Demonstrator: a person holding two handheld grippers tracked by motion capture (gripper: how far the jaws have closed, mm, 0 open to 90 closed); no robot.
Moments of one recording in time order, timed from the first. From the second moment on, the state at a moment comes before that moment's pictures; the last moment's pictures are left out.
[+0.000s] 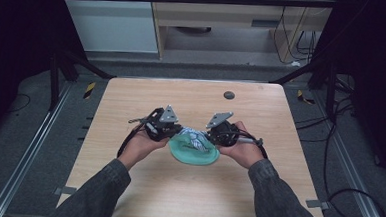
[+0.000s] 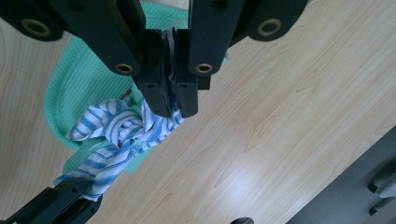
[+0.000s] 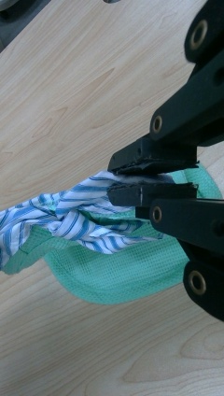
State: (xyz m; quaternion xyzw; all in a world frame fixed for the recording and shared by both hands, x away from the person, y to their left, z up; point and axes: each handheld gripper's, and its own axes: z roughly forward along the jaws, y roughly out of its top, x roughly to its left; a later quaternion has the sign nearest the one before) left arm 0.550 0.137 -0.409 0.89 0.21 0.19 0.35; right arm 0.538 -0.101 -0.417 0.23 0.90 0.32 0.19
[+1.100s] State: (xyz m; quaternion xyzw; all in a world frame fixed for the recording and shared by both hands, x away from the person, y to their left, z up) left arm 0.528 0.139 -0.428 0.89 0.22 0.17 0.37; right arm 0.516 -0.104 -0.438 0.24 0.90 0.32 0.18
